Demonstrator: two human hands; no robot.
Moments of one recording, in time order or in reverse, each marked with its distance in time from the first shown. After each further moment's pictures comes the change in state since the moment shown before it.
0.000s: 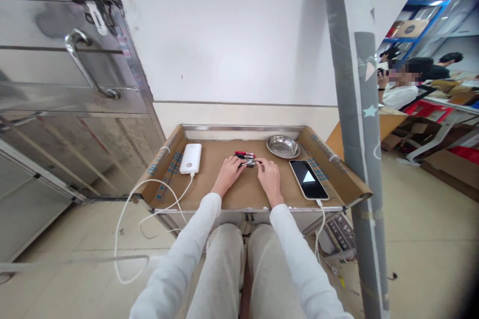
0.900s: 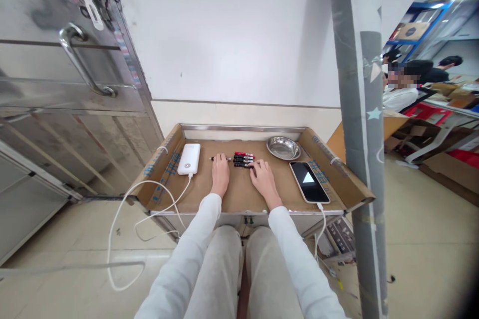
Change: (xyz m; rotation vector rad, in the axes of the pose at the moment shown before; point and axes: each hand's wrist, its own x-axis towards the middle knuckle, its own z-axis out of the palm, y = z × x) left_hand 0.000 -0.017 0.012 0.165 0.234 -0.426; right_hand 0.000 -0.003 0.007 -0.050 -0.181 -0.116
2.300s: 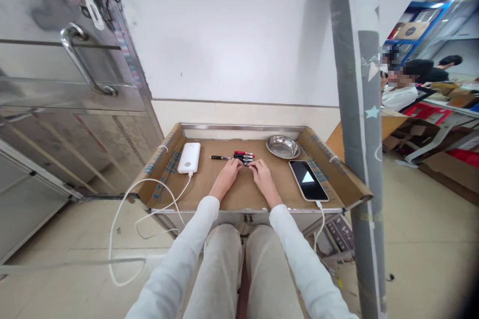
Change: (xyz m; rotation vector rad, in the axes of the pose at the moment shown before) left_hand -0.010 0.009 -0.006 -0.356 -0.317 0.296; right_hand 0.000 0.009 0.013 0.423 0.062 -0.006
